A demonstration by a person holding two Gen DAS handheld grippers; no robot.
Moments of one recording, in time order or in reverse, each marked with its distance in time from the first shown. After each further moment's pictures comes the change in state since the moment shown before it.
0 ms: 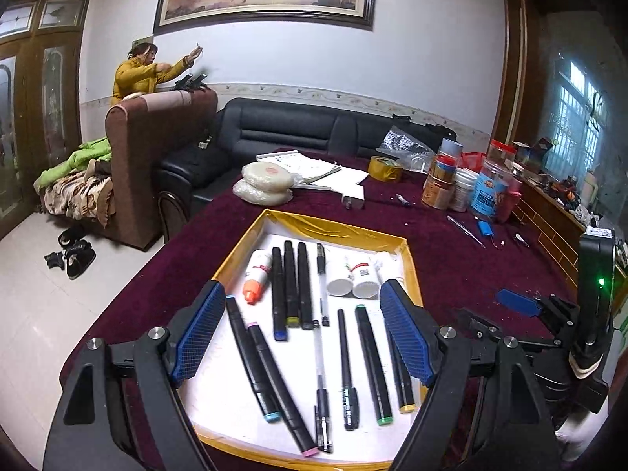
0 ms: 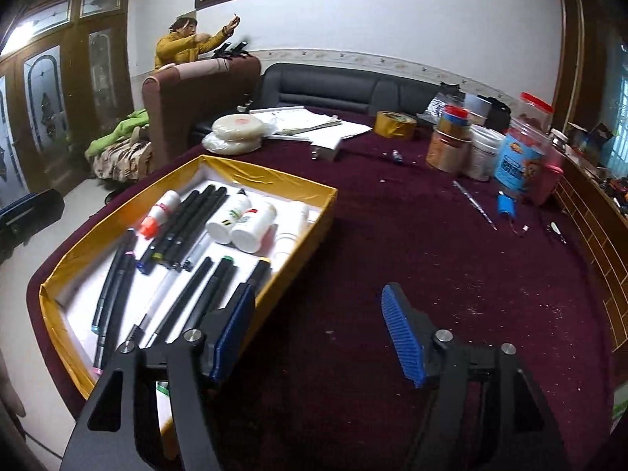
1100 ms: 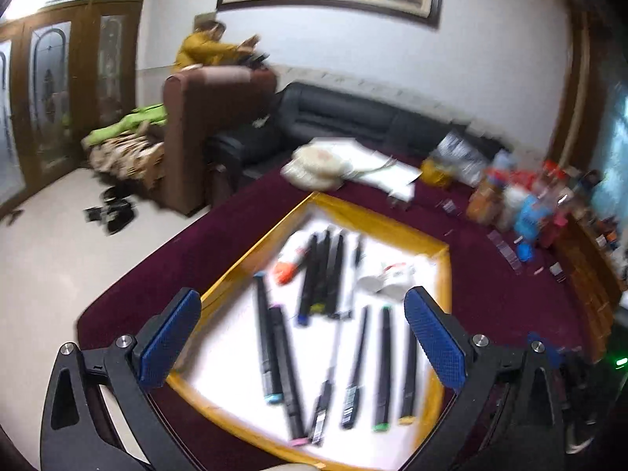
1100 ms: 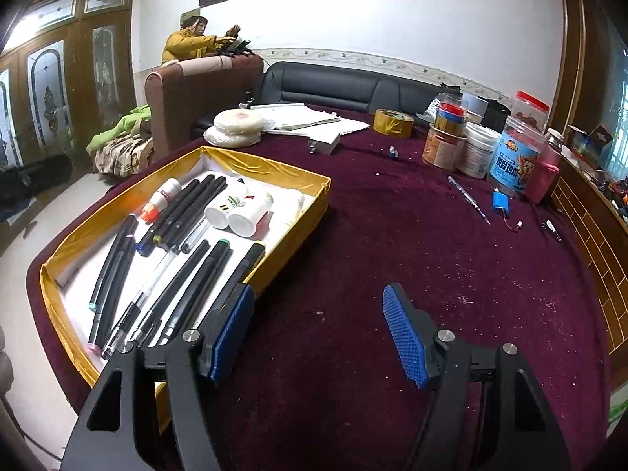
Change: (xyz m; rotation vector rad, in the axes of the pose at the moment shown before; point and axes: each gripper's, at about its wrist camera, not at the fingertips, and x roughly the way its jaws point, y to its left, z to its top) left arm 0.004 -0.008 -0.003 -0.153 0.081 0.220; right arm -0.009 -0.004 -0.014 -0.028 0.006 0.011
